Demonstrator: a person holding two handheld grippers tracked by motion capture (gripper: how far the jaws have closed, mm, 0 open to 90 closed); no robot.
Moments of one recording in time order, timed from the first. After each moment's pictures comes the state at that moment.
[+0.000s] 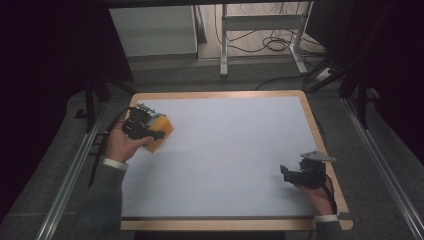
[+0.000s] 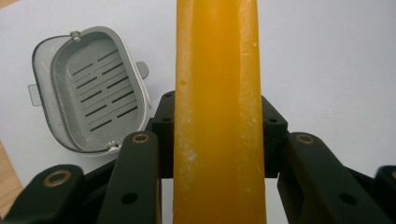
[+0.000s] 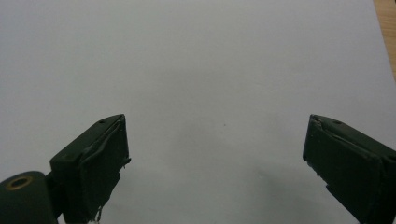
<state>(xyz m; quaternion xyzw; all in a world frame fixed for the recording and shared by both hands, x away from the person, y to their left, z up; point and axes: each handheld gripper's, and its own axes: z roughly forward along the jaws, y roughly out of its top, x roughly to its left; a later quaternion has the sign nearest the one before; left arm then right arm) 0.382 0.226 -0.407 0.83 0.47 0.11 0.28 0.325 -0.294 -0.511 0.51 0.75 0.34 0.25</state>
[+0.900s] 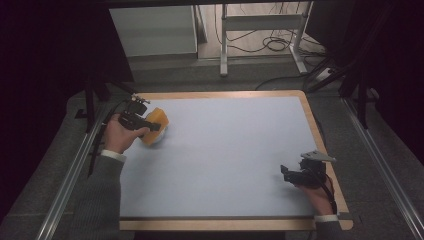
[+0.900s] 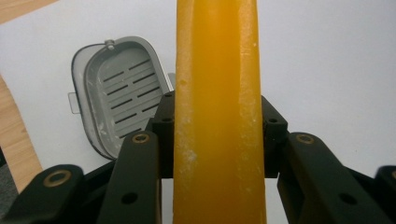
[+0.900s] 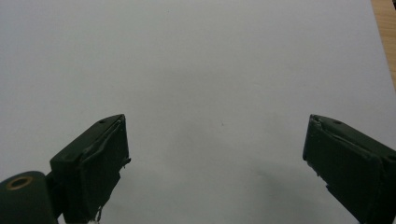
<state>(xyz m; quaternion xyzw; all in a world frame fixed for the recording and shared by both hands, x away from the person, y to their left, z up) 0.405 0.242 -0.399 0.81 0.50 0.11 0.28 0.326 -0.294 -0.511 0.52 0.74 0.34 0.25</state>
